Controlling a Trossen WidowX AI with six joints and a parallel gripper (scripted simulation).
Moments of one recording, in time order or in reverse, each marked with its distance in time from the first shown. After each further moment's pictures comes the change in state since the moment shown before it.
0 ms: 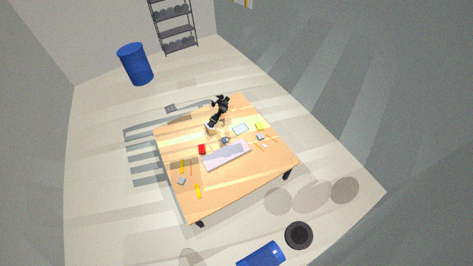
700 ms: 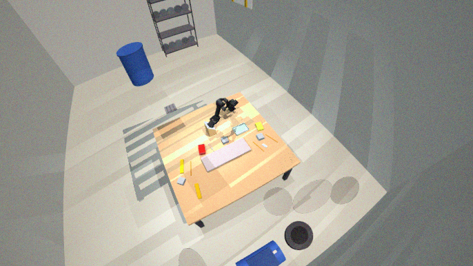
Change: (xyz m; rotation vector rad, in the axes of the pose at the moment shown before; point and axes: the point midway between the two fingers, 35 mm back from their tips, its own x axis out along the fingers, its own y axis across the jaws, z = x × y) arm -0.097 0.088 0.110 -0.132 -0.516 0.274
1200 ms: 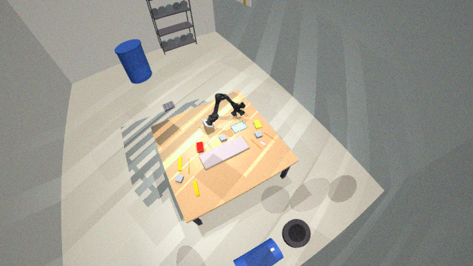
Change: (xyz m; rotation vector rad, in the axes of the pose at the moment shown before) arm -0.107 0.064 0.146 -0.104 -0.590 0.156
